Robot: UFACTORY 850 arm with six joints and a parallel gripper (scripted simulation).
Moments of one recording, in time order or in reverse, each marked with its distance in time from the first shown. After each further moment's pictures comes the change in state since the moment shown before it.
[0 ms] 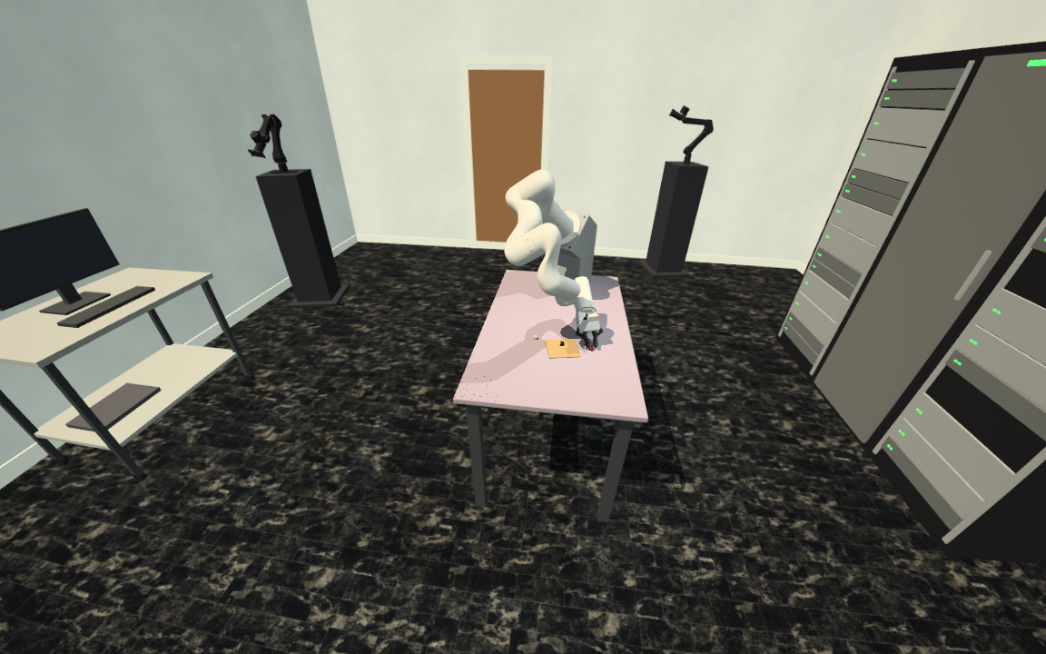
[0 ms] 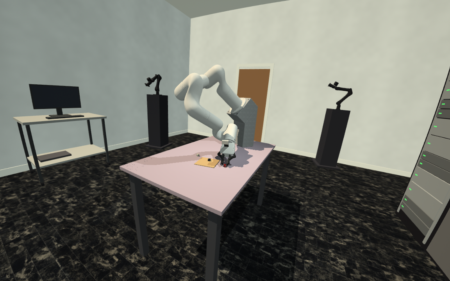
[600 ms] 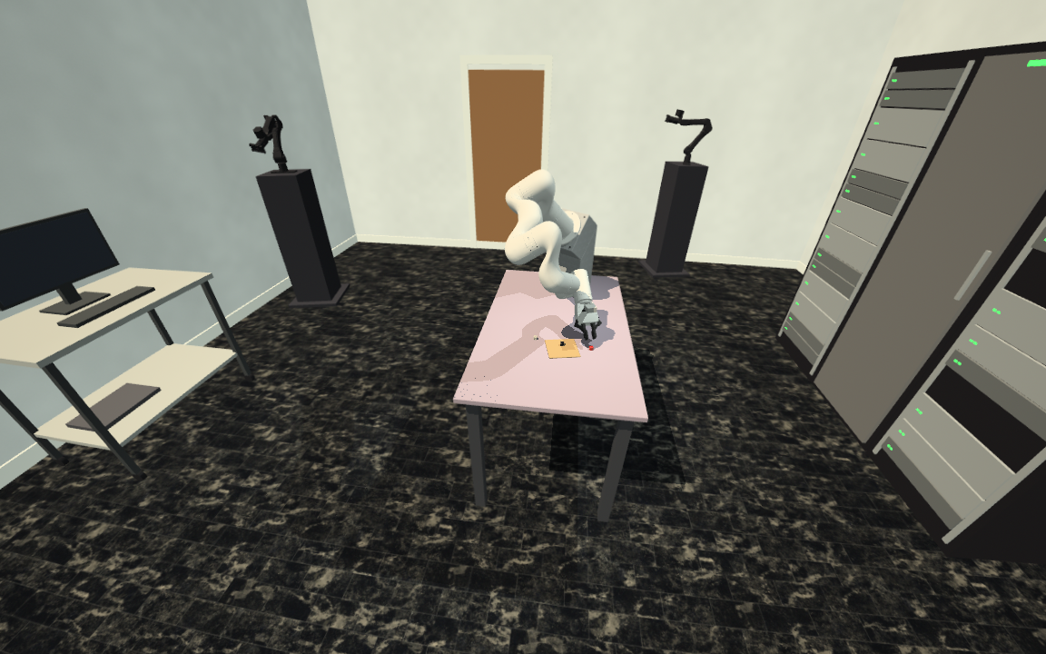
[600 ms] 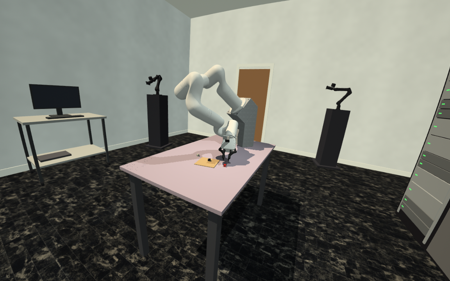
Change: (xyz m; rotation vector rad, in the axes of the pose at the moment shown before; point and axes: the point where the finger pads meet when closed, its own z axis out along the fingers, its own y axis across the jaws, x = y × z) arm 0.000 0.000 -0.039 0.000 0.000 0.000
